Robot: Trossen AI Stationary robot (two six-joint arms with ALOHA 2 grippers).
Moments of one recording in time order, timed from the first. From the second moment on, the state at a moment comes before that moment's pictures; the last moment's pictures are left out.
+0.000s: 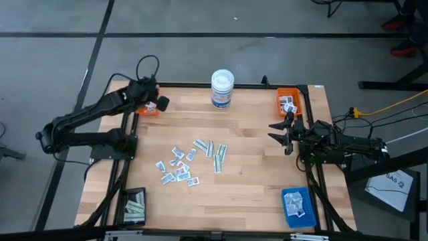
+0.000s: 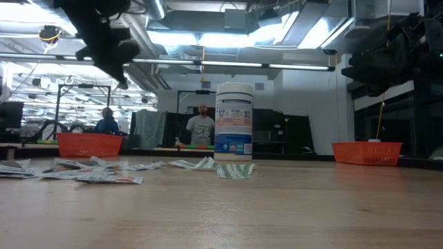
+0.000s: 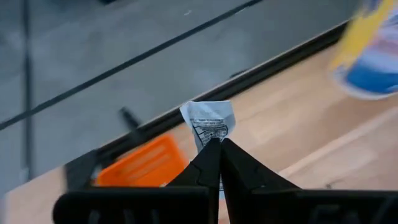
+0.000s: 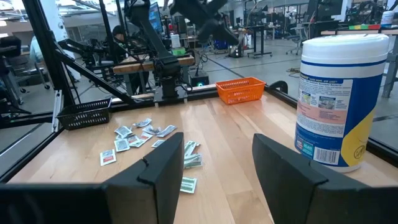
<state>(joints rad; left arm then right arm) 0.60 0.89 0.80 -0.67 -0.50 -0.26 -0.11 0.00 0.02 -0.01 0.05 0.10</state>
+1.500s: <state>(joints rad) 0.75 1.20 0.80 -0.89 -0.58 -0.22 -0.11 0.00 0.02 -0.01 0.05 0.10</state>
